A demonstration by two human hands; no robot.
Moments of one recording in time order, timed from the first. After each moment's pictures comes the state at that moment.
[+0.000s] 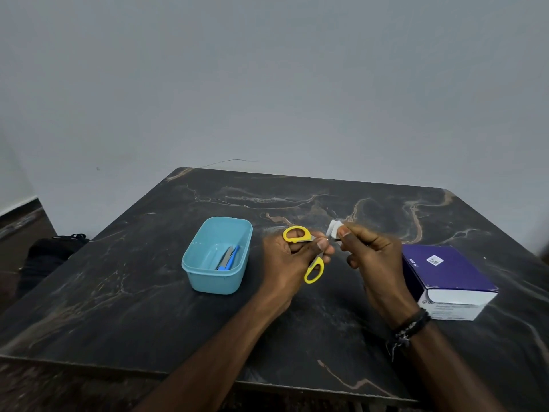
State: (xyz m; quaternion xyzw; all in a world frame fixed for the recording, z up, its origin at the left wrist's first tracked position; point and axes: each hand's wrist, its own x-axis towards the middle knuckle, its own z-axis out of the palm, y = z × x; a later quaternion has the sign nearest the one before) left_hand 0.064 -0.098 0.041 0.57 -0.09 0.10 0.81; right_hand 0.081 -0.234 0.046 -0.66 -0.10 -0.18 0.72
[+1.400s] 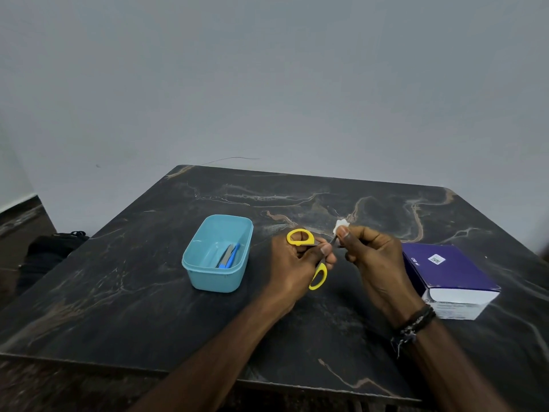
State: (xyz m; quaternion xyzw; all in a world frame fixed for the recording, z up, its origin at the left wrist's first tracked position) left_hand 0.066 -0.103 0.035 0.64 -0.08 0.10 0.75; right_hand 0.083 -0.240 0.044 -0.65 -0.11 -0.10 0.74
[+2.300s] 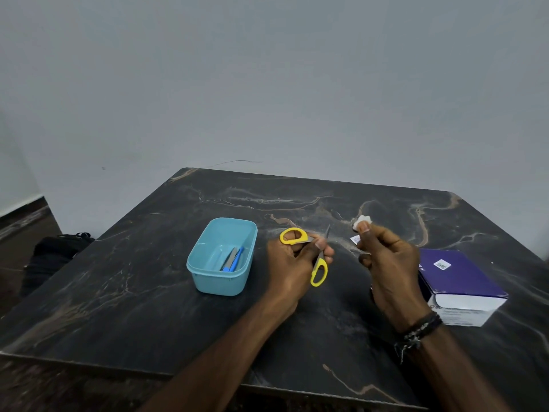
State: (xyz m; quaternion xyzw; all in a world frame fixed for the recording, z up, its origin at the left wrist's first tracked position) left_hand 0.065 -0.101 0.039 0.59 -0.04 0.13 0.80; right_hand 0.087 -0.239 0.045 -0.61 0.00 -0.17 0.78
